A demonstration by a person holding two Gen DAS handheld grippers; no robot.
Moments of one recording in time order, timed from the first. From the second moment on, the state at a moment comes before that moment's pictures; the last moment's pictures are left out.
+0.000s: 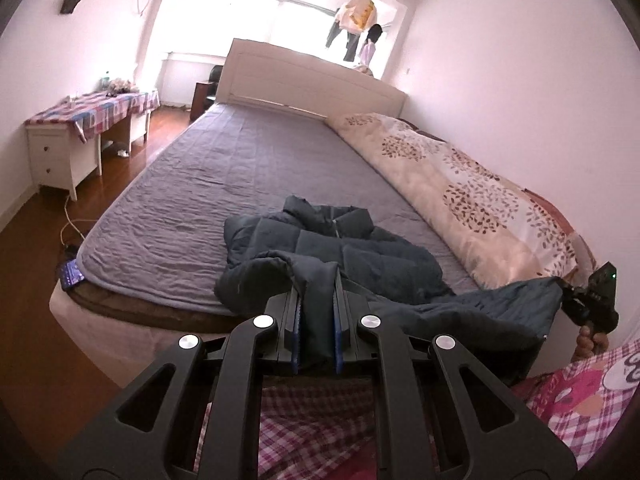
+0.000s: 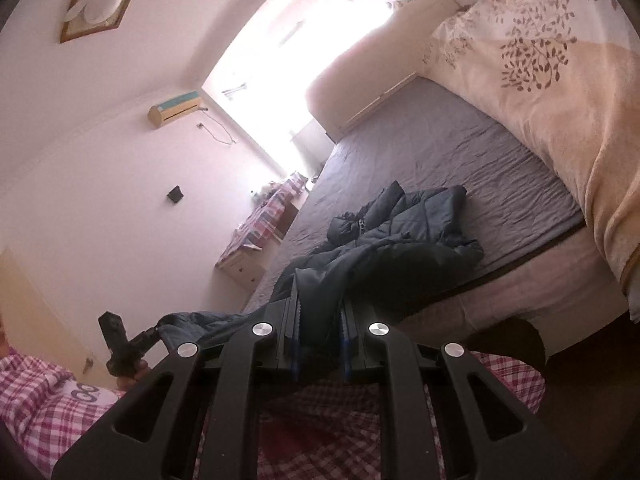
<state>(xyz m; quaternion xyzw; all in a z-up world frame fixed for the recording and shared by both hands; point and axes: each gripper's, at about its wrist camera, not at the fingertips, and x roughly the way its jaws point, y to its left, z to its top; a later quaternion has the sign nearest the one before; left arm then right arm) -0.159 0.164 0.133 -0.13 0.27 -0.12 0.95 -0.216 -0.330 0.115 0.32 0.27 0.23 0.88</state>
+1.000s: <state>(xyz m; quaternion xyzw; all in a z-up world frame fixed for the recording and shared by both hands) 0.250 0.174 0.070 -0.16 0.38 0.00 0.91 0.228 -0.309 0.056 0.32 0.40 0.09 0.85</state>
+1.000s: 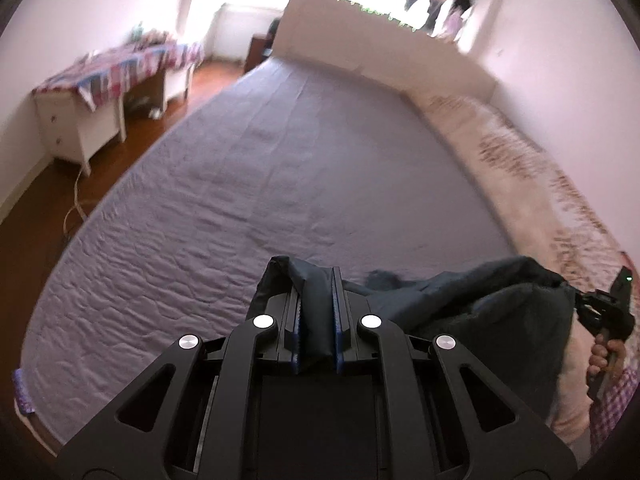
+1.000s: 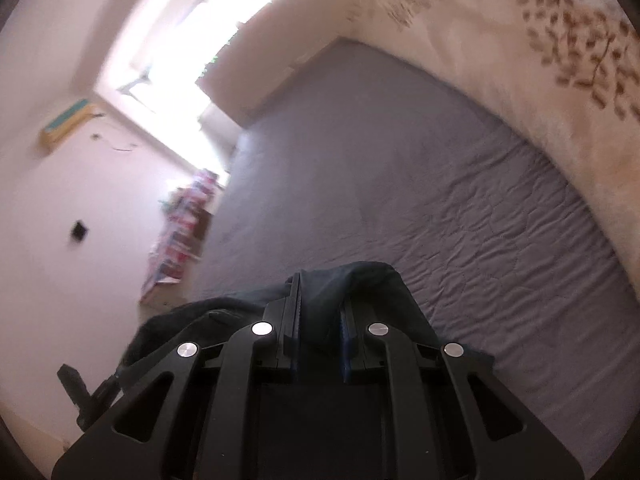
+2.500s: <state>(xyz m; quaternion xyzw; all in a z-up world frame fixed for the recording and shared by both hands) 0.085 0.184 0.011 -0.23 0.39 0.06 0.89 0.057 -0.252 0.003 0.27 0.40 0.14 0.86</state>
